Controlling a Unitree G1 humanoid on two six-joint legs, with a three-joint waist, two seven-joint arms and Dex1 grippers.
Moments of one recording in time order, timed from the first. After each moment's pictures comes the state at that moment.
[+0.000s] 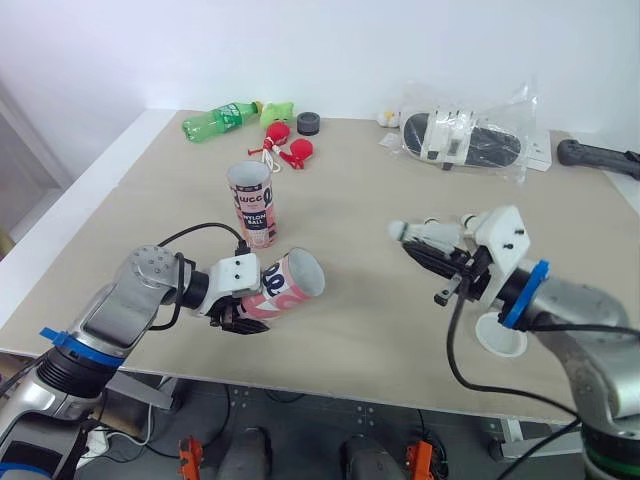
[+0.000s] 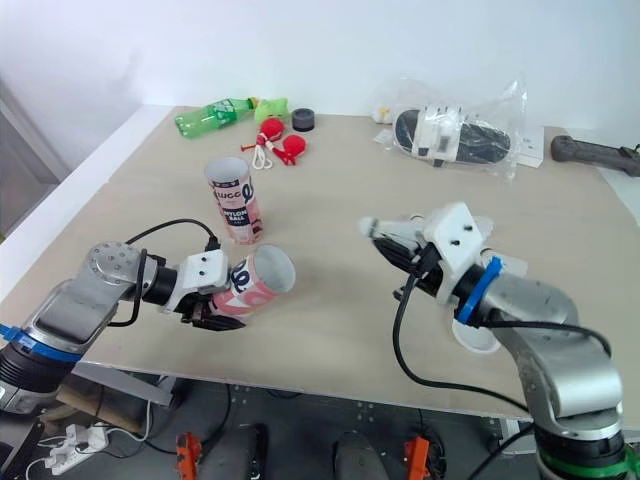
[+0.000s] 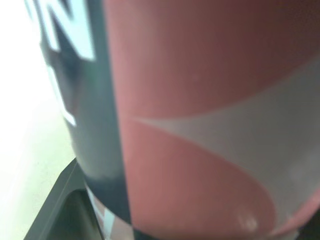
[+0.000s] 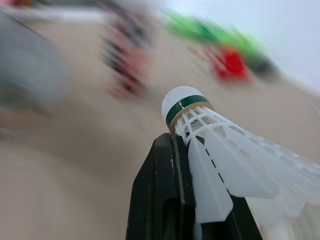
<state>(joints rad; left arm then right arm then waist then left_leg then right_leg) -0.54 0.76 -0.31 -0.15 -0.08 0.55 -1.27 -0.35 -0.74 -0.17 -0.67 0.55 0.75 0.72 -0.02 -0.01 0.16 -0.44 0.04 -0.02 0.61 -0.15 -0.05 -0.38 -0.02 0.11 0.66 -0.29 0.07</state>
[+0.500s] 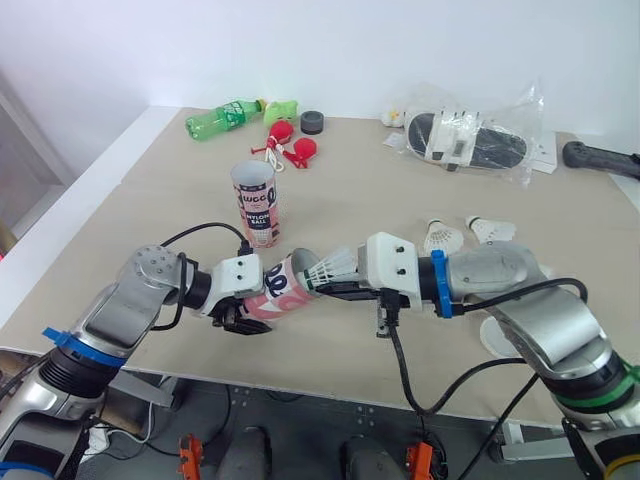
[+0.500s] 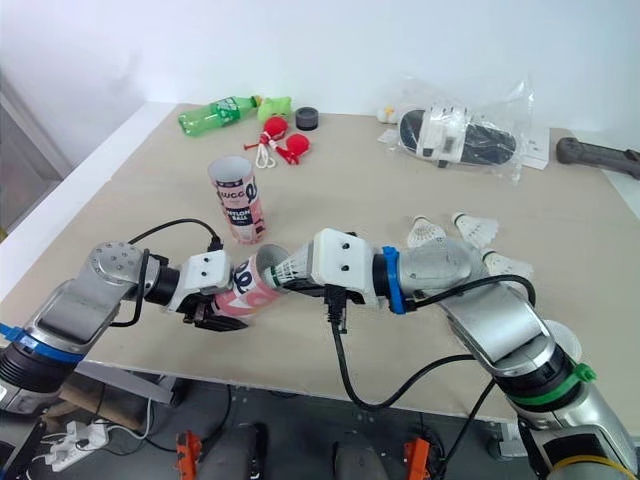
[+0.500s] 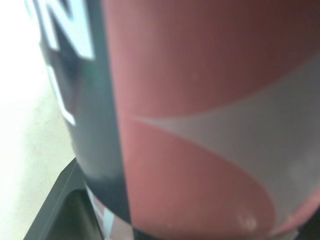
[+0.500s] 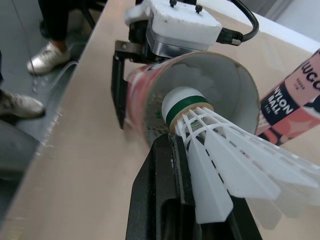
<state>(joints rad) -0.53 0.76 -0.31 -0.17 -0.08 0.56 -1.26 -0.64 -0.77 0.34 -0.53 0.31 0.57 0.94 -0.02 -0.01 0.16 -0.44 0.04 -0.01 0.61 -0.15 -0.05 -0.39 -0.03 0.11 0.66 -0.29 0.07</state>
